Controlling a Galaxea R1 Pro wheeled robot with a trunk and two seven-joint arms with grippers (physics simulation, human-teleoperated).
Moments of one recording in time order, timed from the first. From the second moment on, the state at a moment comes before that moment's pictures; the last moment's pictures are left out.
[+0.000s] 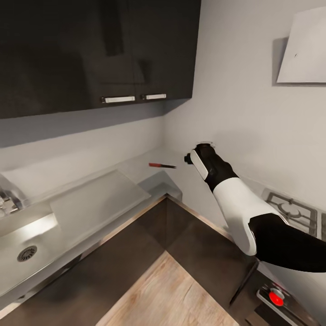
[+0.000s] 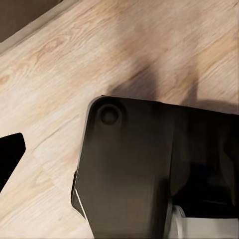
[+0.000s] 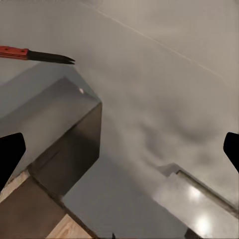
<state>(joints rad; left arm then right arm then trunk) 0.40 -0.10 0.18 -0.61 -0.01 -0.44 -0.05 -1.37 0.17 0.15 -0.56 -0.20 0.73 -0.44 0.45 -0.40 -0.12</state>
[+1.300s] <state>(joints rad) 0.40 -0.10 0.17 -0.57 -0.01 -0.44 -0.05 -1.37 0.17 0.15 -0.56 -0.20 0.73 -0.44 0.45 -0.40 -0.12</state>
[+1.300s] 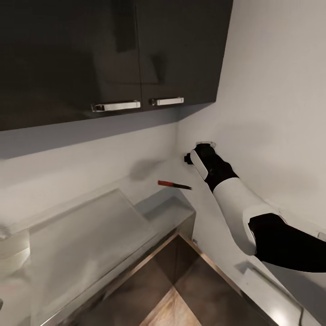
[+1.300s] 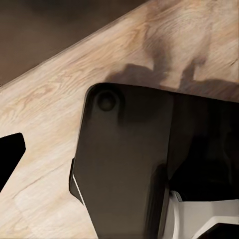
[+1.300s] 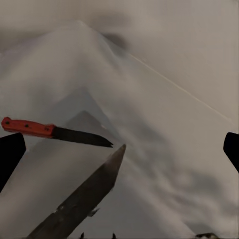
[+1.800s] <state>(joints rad) 0.40 -0.10 0.17 -0.56 -0.01 -0.44 -0.05 -1.37 0.17 0.15 -0.56 -0.20 0.74 -0.44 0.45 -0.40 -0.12</state>
